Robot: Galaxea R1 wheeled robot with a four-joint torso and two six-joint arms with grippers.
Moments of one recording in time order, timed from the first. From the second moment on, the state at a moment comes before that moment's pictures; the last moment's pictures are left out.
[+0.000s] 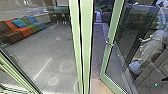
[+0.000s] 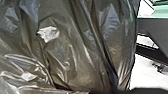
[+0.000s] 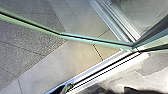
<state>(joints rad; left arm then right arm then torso) 1.47 2.86 -2.39 -0.54 0.10 0.34 -0.29 1.80 -1.90 0.50 -0.77 0.30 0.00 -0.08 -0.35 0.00</state>
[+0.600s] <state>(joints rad) 1.47 2.87 -2.39 -0.54 0.10 0.34 -0.68 1.85 -1.73 0.49 -0.59 0.30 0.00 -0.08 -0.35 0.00</state>
